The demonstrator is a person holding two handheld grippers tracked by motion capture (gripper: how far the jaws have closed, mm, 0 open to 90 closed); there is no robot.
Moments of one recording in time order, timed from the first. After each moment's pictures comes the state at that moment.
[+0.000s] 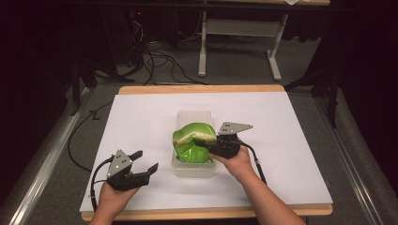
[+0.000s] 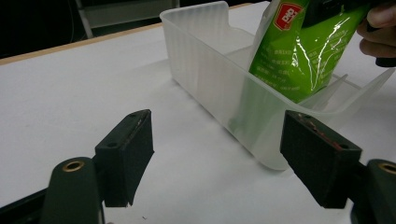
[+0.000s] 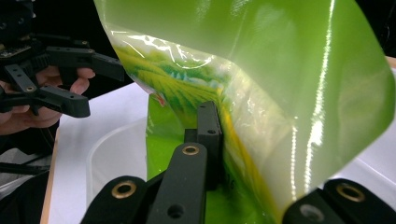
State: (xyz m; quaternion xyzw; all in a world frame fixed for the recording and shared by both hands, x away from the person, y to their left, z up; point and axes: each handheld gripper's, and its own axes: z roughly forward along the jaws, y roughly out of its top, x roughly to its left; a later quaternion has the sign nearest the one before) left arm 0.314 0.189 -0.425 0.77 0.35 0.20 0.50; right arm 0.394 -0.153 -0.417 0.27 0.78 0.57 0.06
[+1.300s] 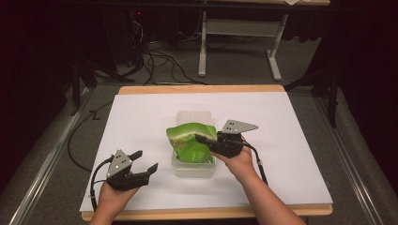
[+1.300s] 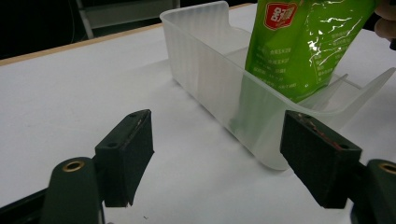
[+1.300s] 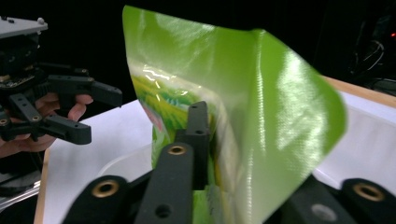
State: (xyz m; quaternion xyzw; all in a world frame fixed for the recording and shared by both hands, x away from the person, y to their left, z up) left arm 0.314 0.190 -0.425 0.77 0.35 0.21 0.50; right arm 0.384 -0.155 -0.396 0.27 0.75 0.59 0.11
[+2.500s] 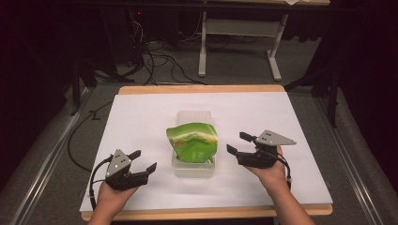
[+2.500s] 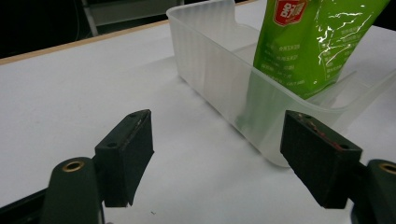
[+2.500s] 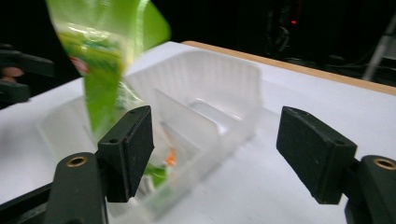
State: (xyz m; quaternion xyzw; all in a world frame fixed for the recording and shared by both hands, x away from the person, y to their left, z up) left arm 0.316 0.193 -0.425 0.77 0.36 0.21 0.49; right arm 0.340 -0.240 -0.398 0.37 0.73 0.53 0.20
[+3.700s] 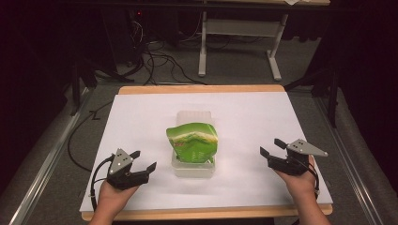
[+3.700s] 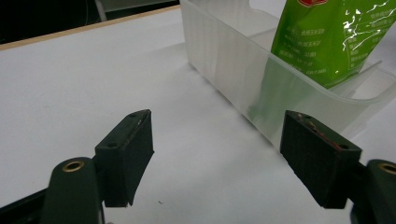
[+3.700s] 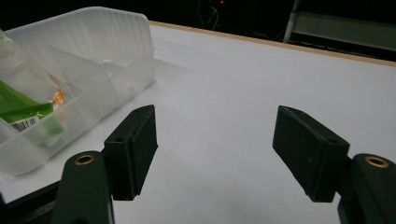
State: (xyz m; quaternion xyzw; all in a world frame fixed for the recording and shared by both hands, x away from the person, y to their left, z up) left arm 0.320 0.191 -0.429 0.77 0.38 0.21 0.47; right arm 0.320 -0.321 -0.422 0.46 0.71 0.46 0.28
